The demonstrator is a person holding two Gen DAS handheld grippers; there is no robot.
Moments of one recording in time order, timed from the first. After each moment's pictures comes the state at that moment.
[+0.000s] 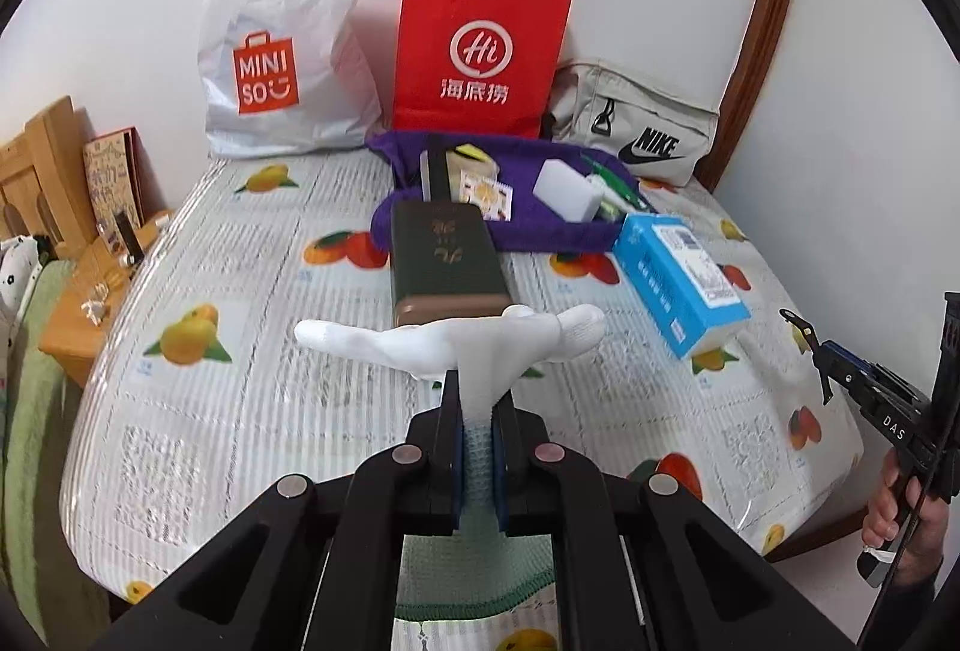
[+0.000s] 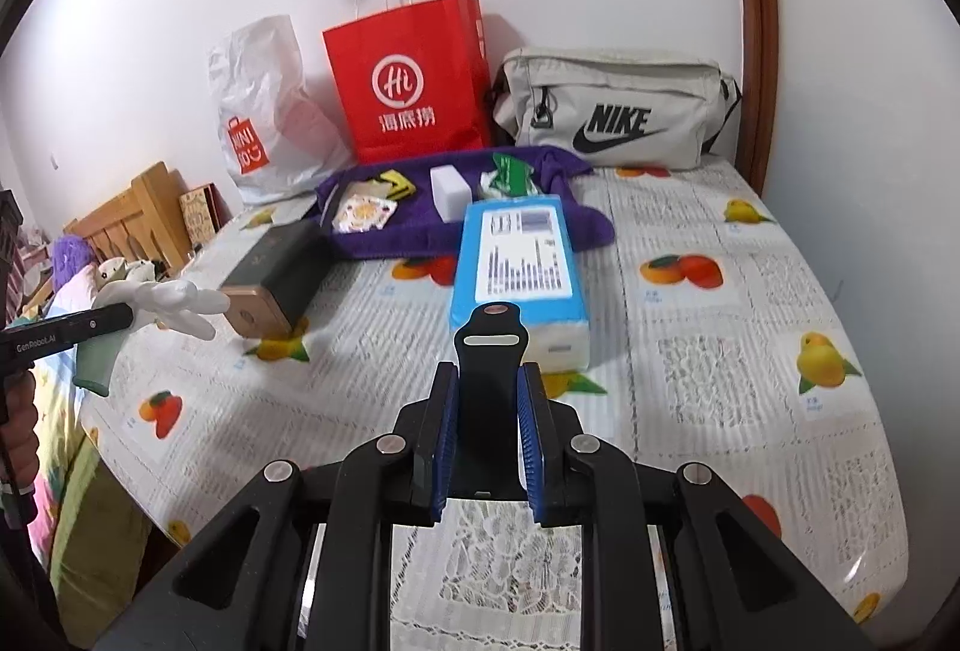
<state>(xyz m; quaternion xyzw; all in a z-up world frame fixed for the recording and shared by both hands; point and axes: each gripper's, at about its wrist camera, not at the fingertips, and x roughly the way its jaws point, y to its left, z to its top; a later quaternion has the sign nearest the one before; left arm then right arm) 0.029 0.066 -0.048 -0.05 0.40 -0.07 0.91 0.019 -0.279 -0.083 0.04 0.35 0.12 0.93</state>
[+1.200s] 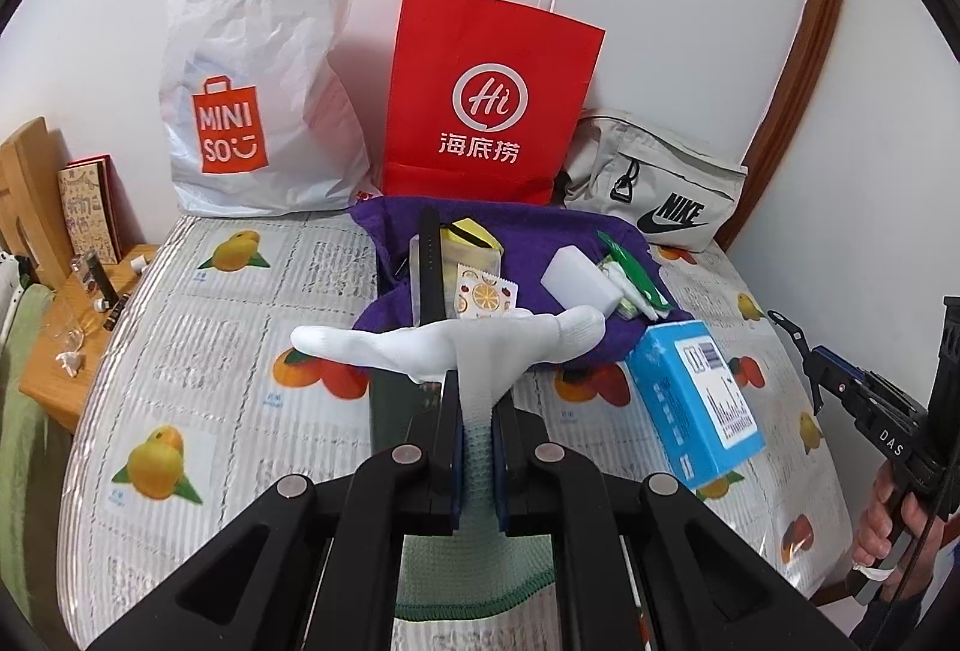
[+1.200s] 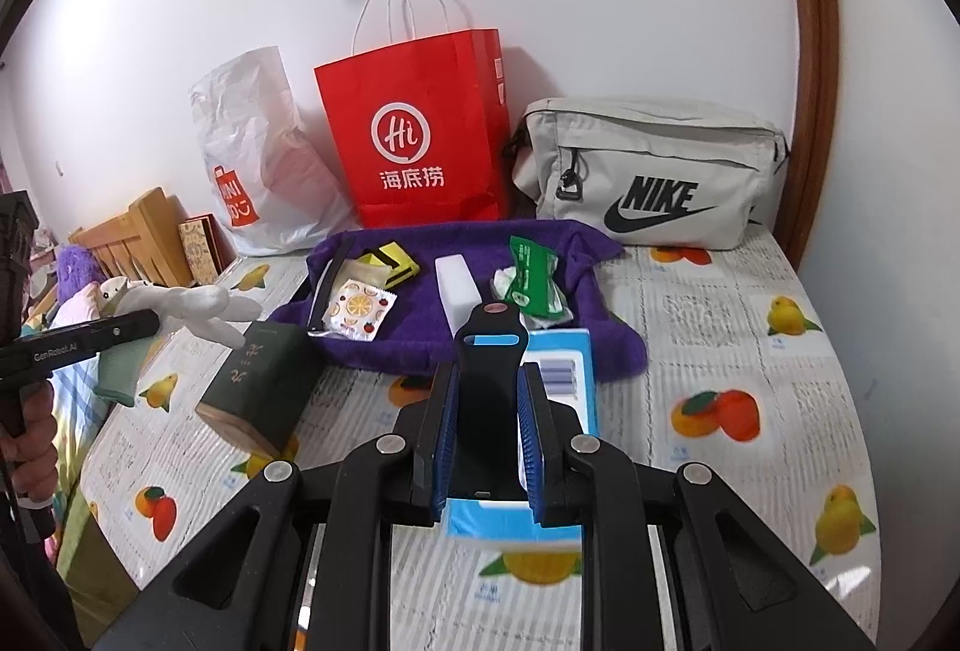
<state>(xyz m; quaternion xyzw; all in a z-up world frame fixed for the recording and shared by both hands) 0.143 0.062 -0.027 -0.08 0.40 -0.06 0.91 0.138 -0.260 -0.045 0.03 0.34 0.14 0.93</state>
